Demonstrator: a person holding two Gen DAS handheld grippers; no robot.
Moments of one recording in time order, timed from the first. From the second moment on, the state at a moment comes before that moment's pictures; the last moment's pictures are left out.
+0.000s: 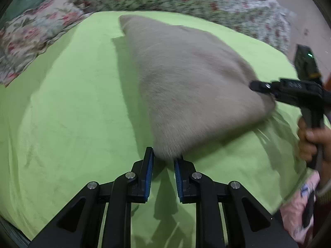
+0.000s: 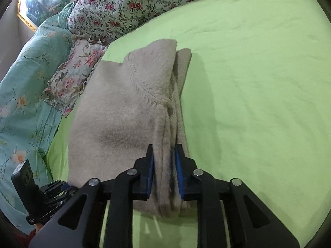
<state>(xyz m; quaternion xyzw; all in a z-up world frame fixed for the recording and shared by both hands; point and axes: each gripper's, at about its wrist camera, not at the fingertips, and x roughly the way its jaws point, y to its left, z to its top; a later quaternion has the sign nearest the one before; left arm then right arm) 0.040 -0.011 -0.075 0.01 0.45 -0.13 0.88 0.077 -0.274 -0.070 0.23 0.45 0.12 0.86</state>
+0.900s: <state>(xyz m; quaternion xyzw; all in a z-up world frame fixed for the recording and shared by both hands) 0.097 -0.018 -0.074 -0.10 0.43 -0.21 0.87 0.095 -0.240 -0.055 0.21 0.41 0.13 0.88</state>
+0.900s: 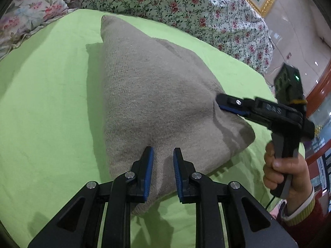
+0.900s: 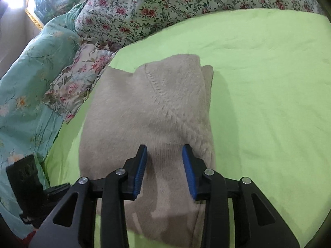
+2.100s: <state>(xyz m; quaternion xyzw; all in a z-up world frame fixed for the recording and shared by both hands) -0.004 0.014 -0.068 -0.05 0.41 -0.11 0.90 -0.045 -0.227 -0.050 0.13 0.42 0.05 0.90</state>
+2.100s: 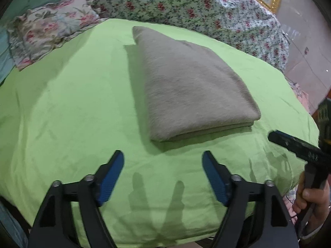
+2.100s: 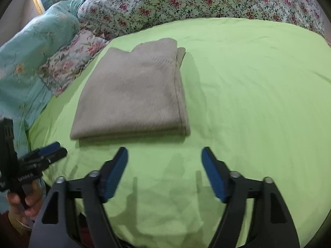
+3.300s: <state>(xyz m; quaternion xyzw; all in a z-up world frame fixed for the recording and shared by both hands) -0.005 0.008 -0.049 0.05 0.42 -0.03 0.91 -0.040 -0.196 -0.026 0.00 0.45 0.03 0.89</state>
